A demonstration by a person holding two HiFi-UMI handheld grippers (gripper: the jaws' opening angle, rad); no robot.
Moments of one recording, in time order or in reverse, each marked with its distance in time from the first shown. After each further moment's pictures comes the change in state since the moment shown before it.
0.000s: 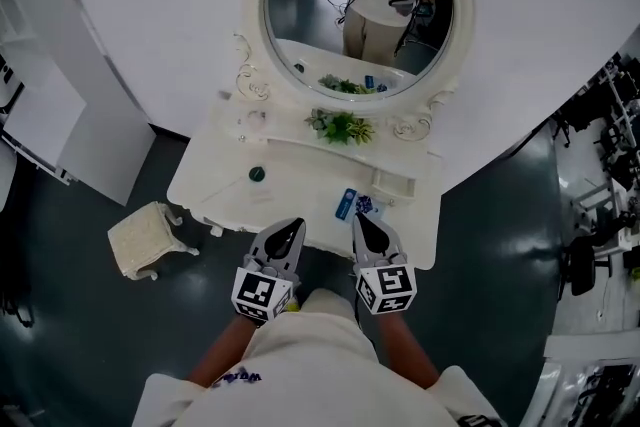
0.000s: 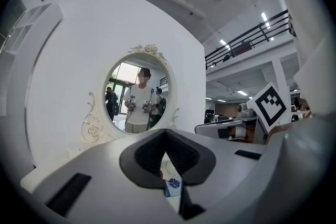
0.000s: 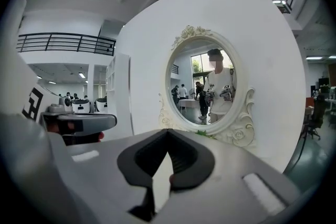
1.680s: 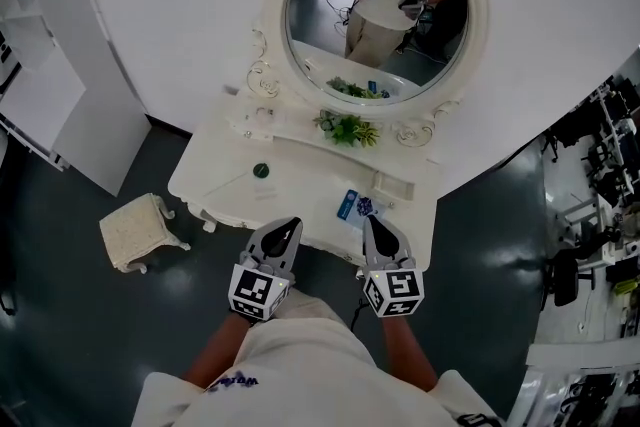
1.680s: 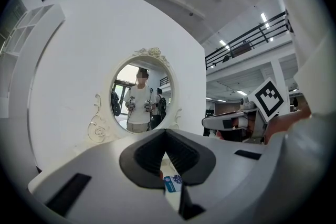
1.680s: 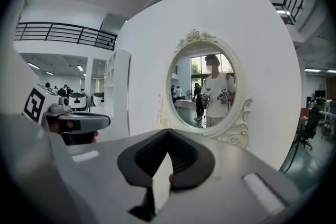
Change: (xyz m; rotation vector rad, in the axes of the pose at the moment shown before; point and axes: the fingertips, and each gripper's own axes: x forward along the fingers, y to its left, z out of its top) left arm -0.031 0.024 0.004 0.002 0.001 0.001; right arm -0.011 0.016 0.018 -0.062 0.015 -0.051
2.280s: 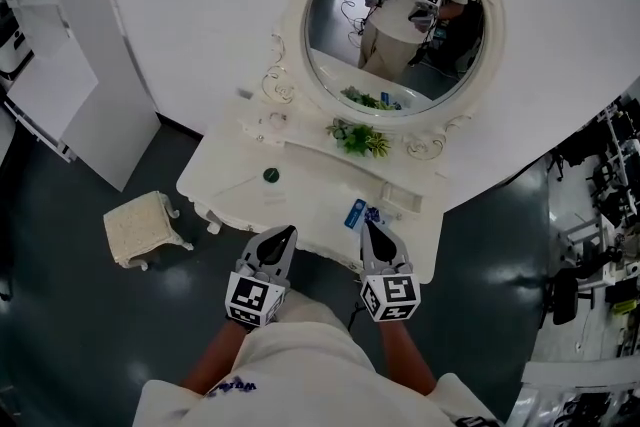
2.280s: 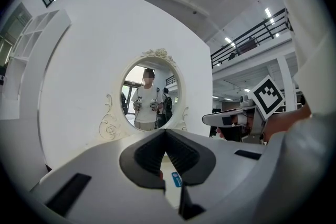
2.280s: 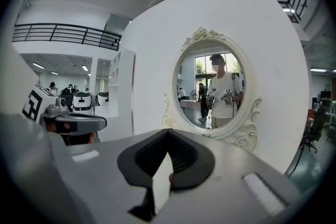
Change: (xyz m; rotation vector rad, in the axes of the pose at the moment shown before) left arm -0.025 0.020 -0.012 0.000 0.011 0.075; right arm 0.014 0.022 -0.003 -0.017 0.000 0.046
